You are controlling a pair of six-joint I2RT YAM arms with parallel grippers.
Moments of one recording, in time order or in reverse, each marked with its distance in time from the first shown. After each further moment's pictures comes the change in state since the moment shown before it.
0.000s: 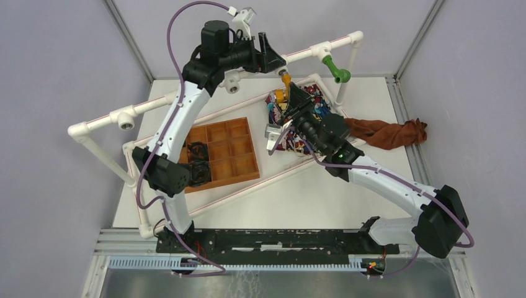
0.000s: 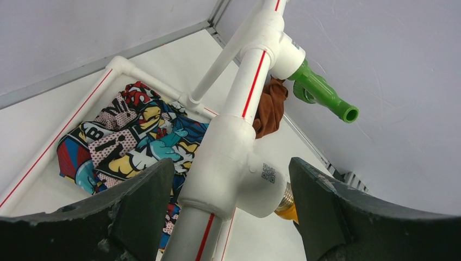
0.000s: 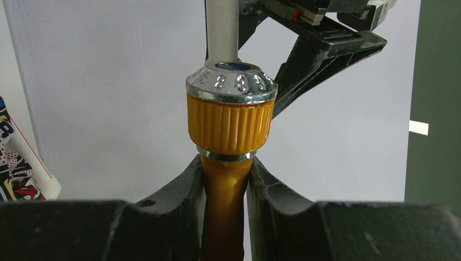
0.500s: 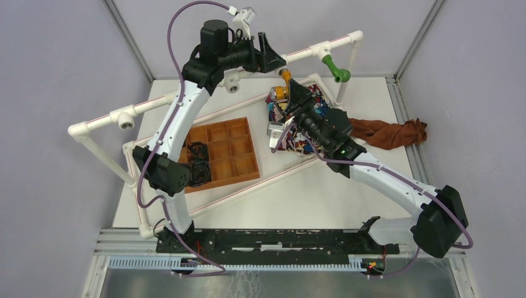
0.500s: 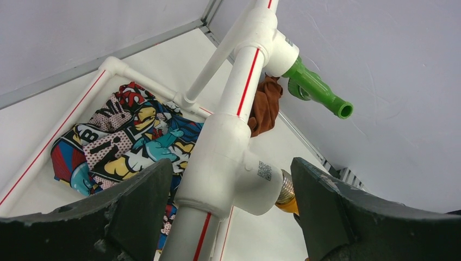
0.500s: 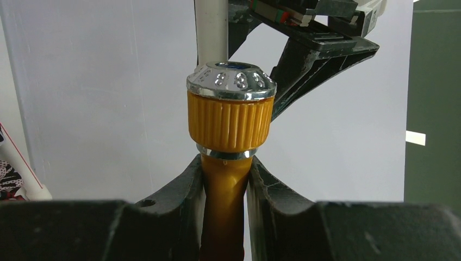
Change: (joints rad) left arm 0.008 0.011 0.006 0.005 0.046 0.000; right arm -0.045 0.005 0.035 -0.026 -0.082 0.000
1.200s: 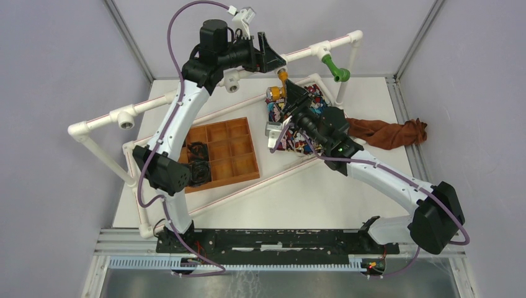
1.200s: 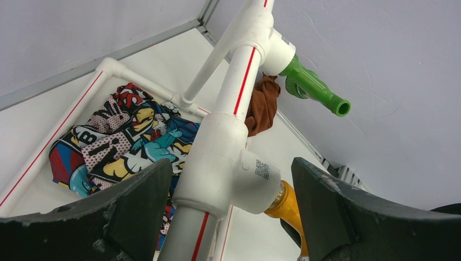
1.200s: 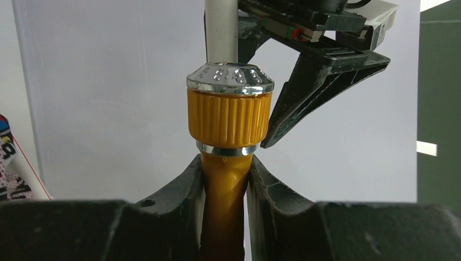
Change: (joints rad) left arm 0.007 0.006 0.003 0.005 0.024 0.002; right arm -0.005 0.036 0.007 0.017 -0.040 0.005
